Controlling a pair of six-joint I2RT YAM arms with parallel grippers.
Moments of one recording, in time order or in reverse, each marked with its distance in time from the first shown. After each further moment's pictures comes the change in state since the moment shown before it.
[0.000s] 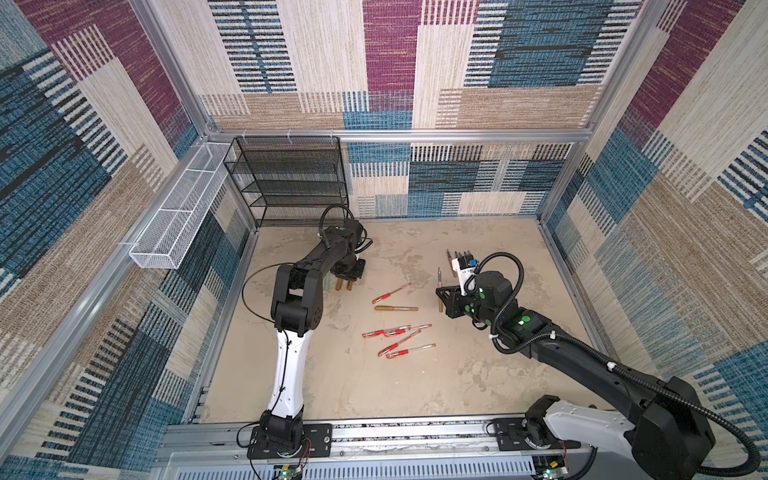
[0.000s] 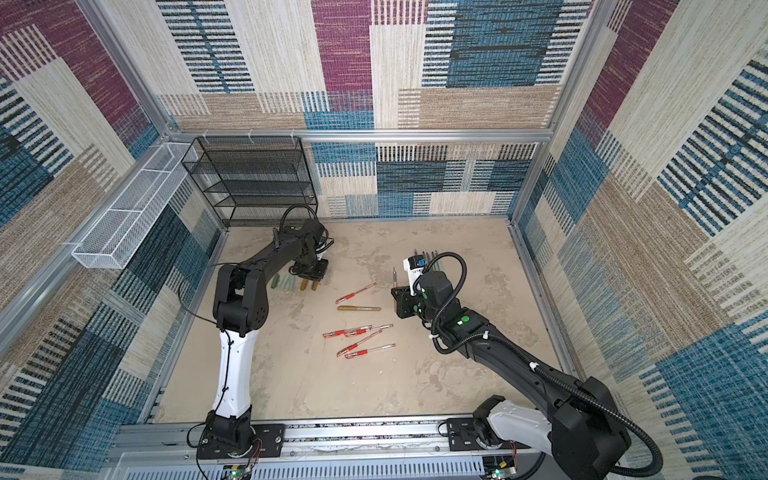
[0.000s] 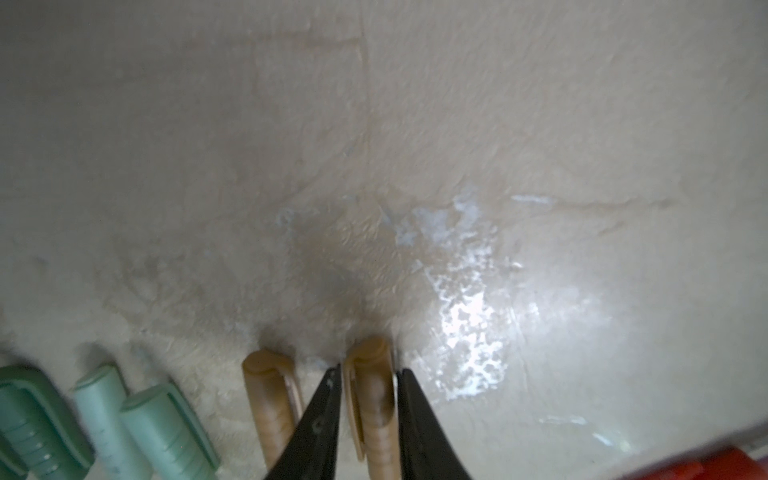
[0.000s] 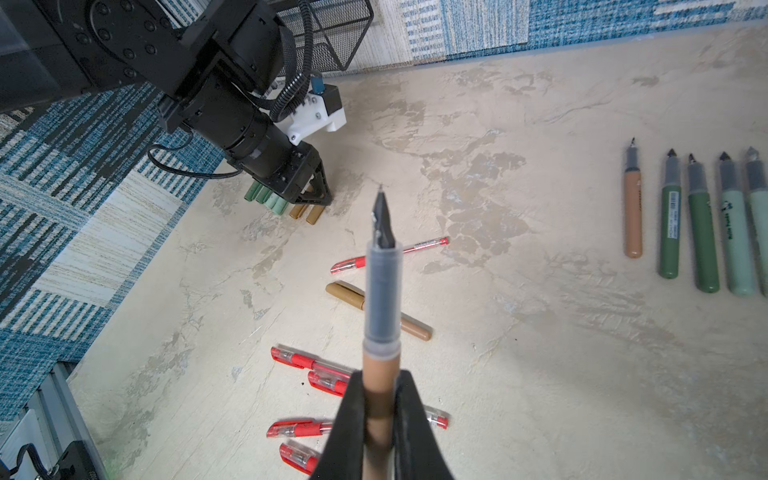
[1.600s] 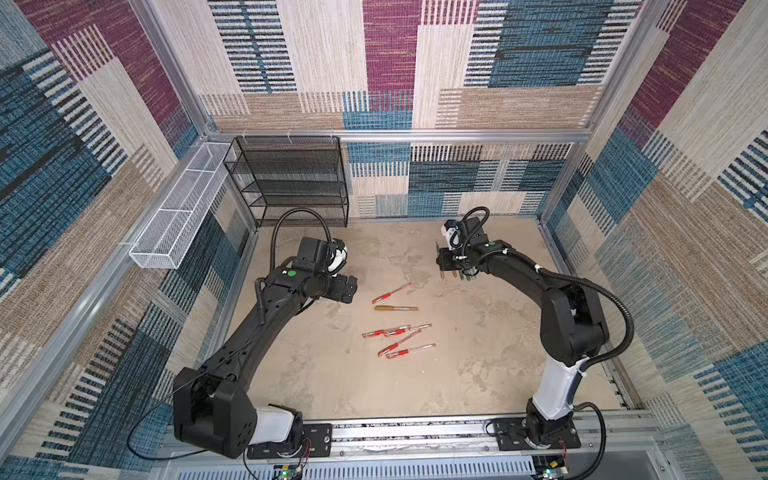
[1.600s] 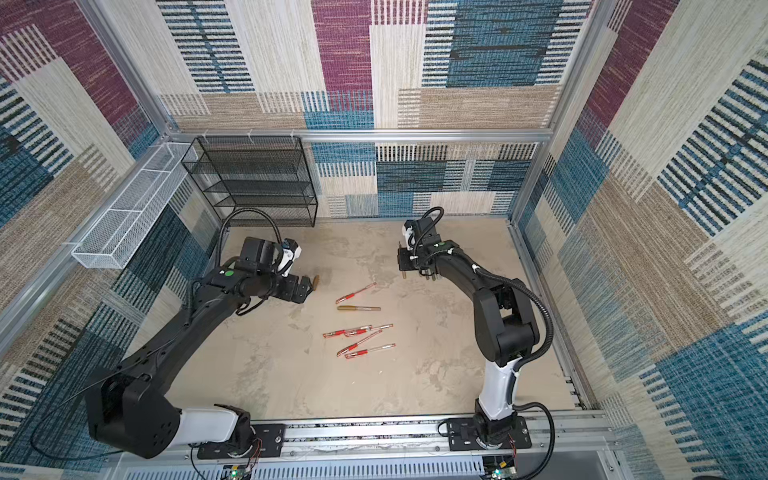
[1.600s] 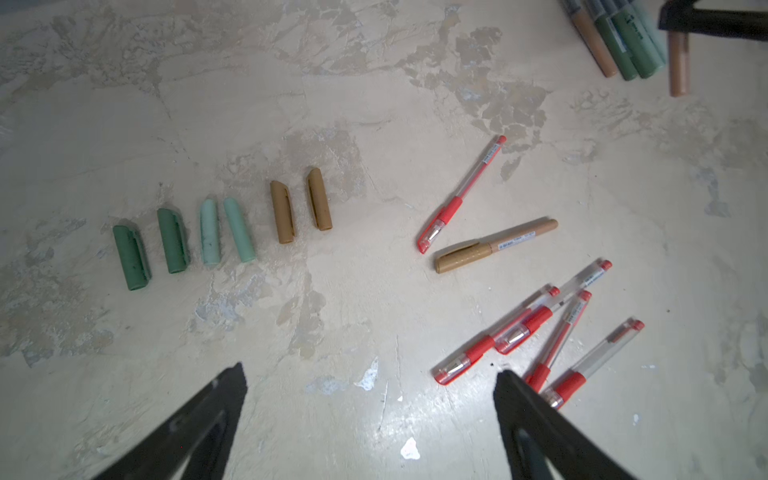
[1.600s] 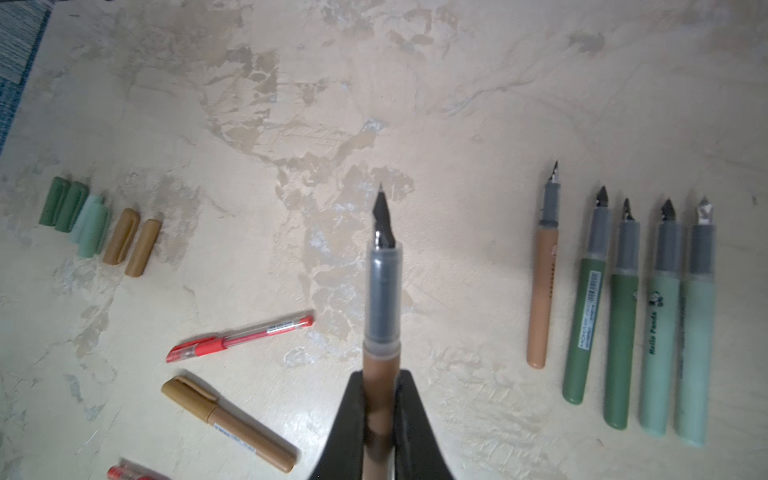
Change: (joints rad) left arm 0.012 -0.977 -0.803 0.299 0.177 0.095; right arm -0.260 0.757 0.726 -0.385 -0.090 -0.182
